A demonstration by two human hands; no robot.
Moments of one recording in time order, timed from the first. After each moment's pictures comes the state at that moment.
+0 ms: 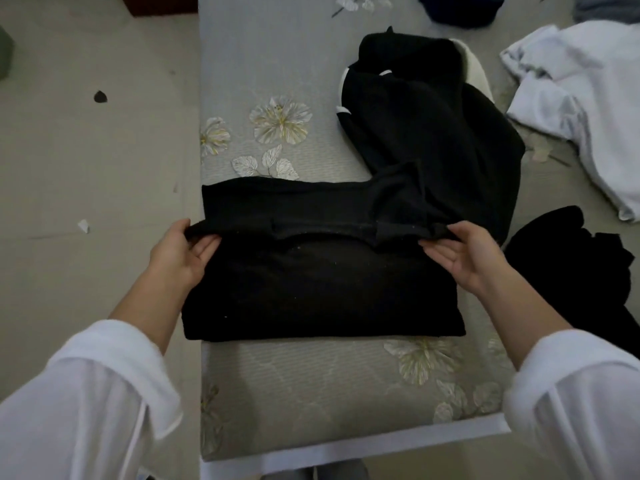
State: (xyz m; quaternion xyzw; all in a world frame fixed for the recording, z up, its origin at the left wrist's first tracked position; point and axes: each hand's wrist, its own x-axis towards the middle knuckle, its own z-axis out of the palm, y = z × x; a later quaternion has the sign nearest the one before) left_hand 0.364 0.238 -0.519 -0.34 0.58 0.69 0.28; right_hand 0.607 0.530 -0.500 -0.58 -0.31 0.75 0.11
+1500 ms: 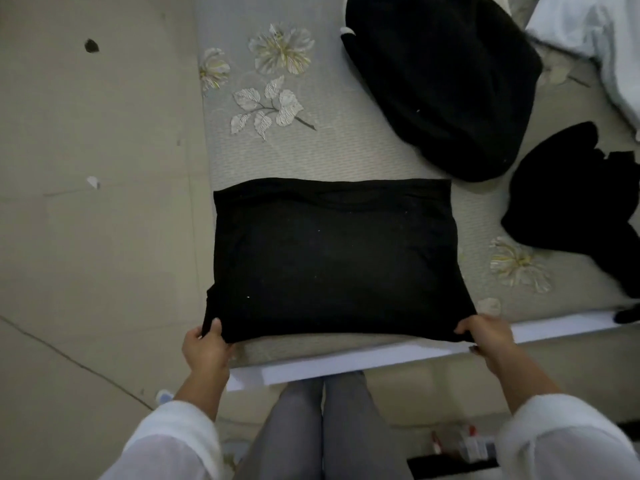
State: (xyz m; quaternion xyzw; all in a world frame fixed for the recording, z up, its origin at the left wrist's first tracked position) left_hand 0.575 0.083 -0.593 -0.42 0.75 0.45 0.23; right_hand 0.814 0.410 -0.565 -0.75 -0.45 0.48 -0.11
